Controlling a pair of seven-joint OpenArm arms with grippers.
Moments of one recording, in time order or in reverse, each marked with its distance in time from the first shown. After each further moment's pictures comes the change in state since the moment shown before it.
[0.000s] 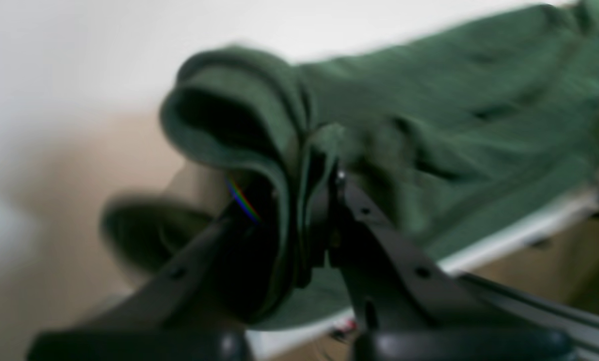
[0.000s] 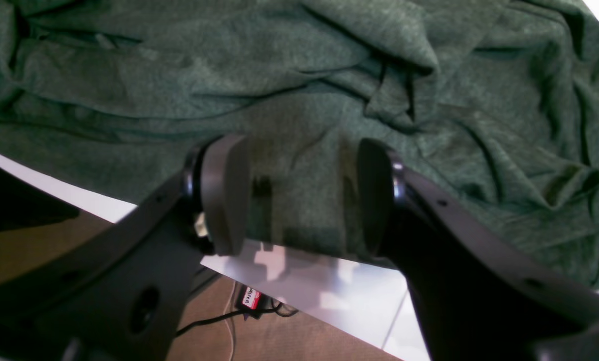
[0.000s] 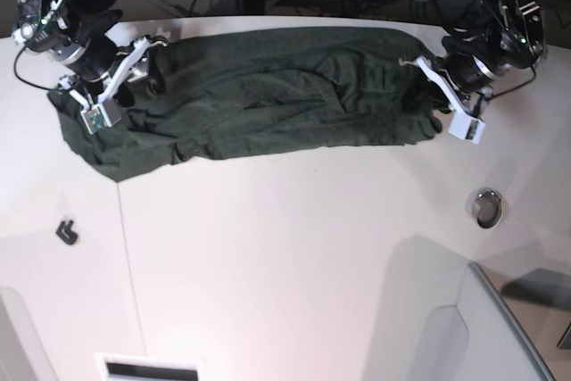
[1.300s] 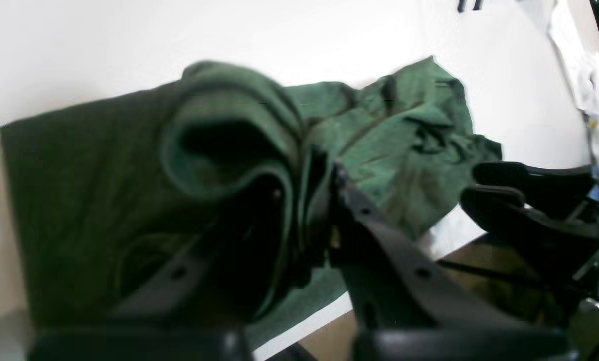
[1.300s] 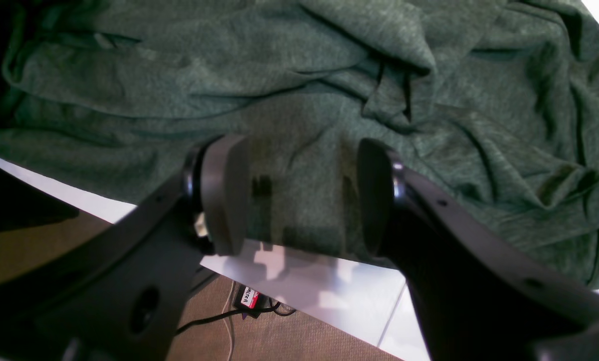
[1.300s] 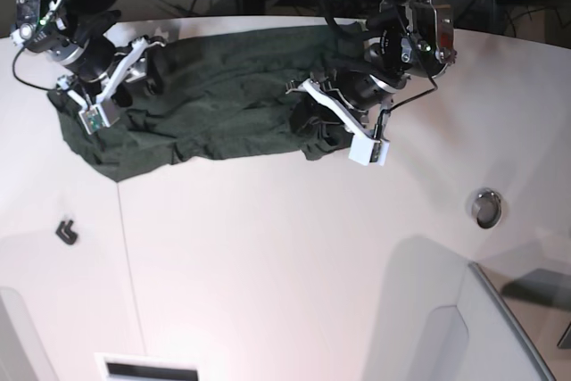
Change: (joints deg) left arm -2.5 14.0 18.3 6.9 0.0 18.9 1.7; right arm 0.0 0.2 0.1 0.0 0.0 0.0 -0.2
